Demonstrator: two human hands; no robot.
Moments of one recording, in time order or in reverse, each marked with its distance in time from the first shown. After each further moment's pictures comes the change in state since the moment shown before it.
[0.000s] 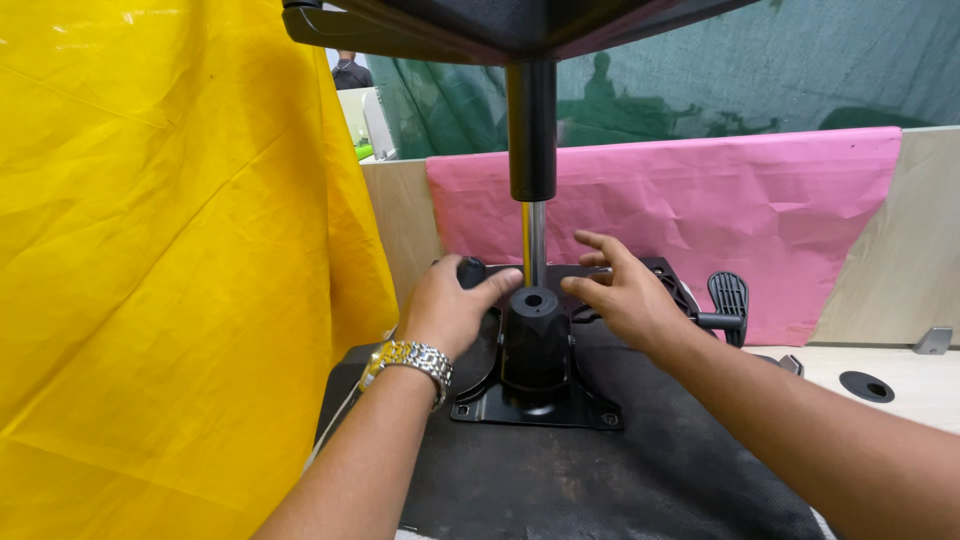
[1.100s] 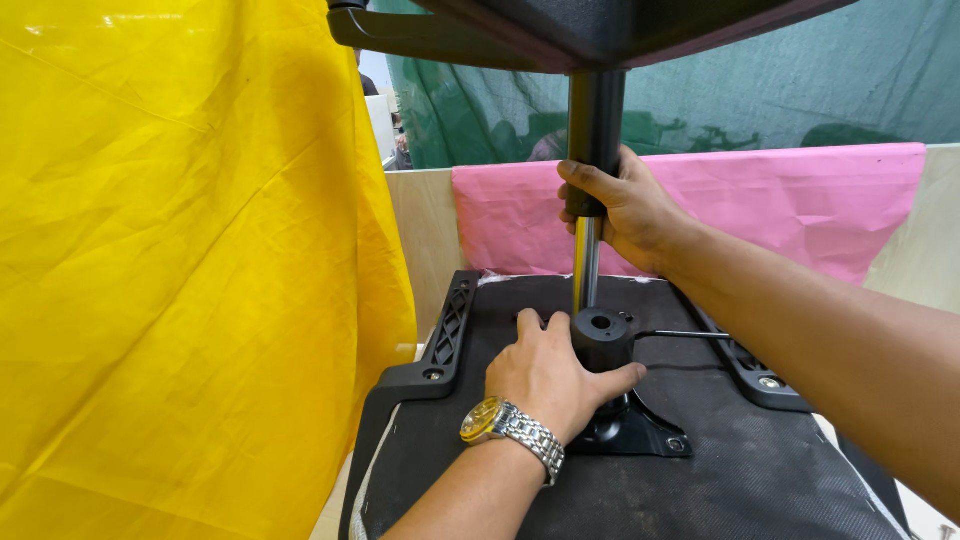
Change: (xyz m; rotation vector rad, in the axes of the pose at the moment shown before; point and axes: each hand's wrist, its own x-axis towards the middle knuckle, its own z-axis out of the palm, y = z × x) left_hand -0.050 0.024 0.000 0.247 -0.311 0.028; right_hand 0.088 -0.075 0.020 0.597 -0.079 -0.038
